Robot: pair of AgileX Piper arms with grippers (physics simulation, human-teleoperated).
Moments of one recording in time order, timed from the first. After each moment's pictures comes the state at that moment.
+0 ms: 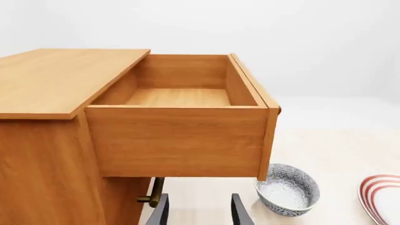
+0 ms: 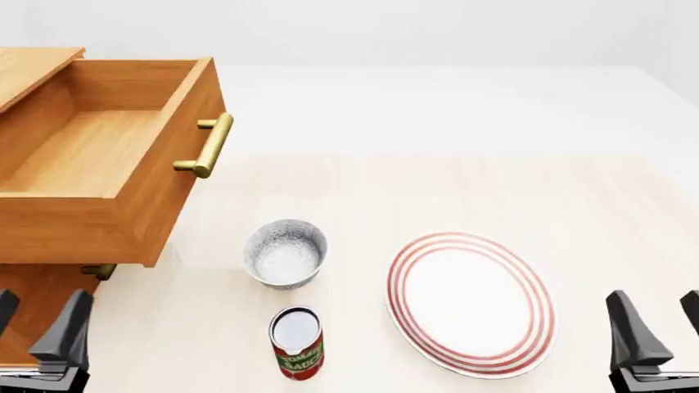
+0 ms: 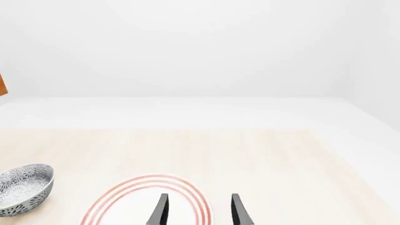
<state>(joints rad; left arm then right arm) 0.00 0.01 -0.01 0.01 -0.01 0.00 0.00 0.00 0.00 0.00</state>
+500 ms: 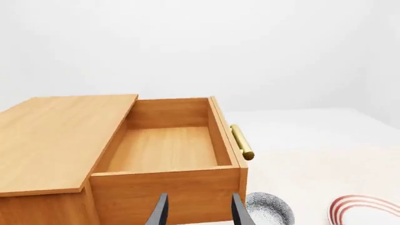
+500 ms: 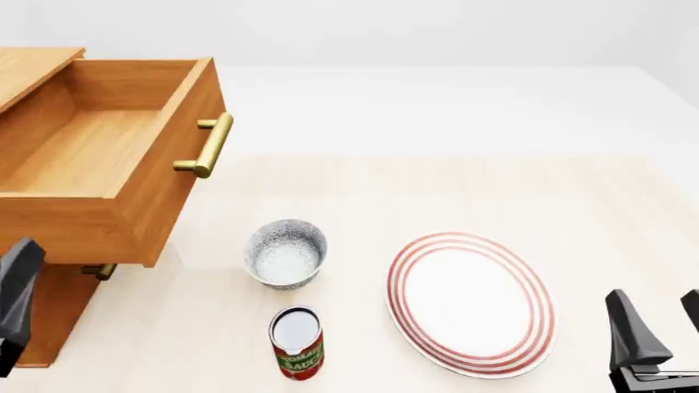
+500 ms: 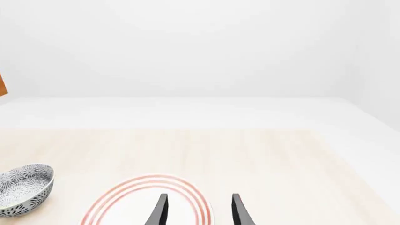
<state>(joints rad) -0.09 0.09 -0.34 0.19 0.01 0.00 0.01 0.00 0.00 0.00</state>
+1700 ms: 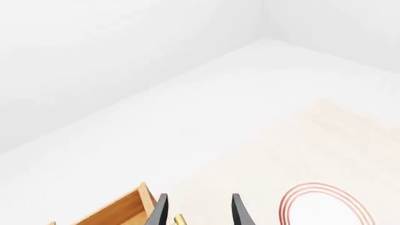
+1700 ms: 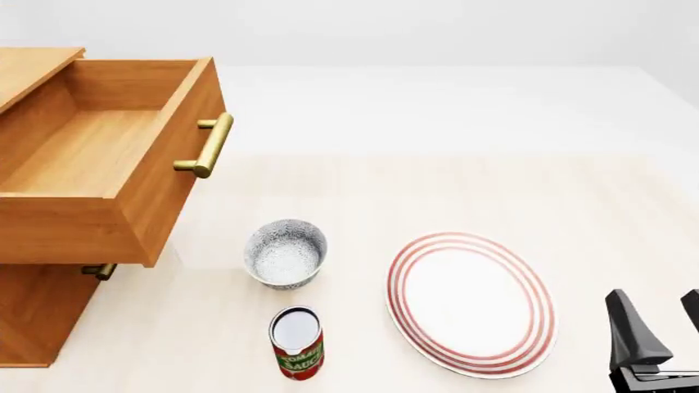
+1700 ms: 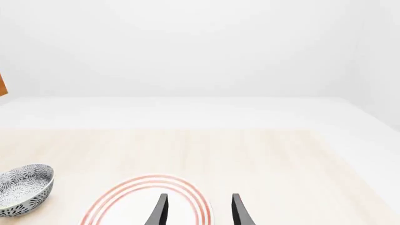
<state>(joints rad) -0.48 1.18 -1.71 0.76 0.21 0.00 0.01 0.00 0.00 0.00</state>
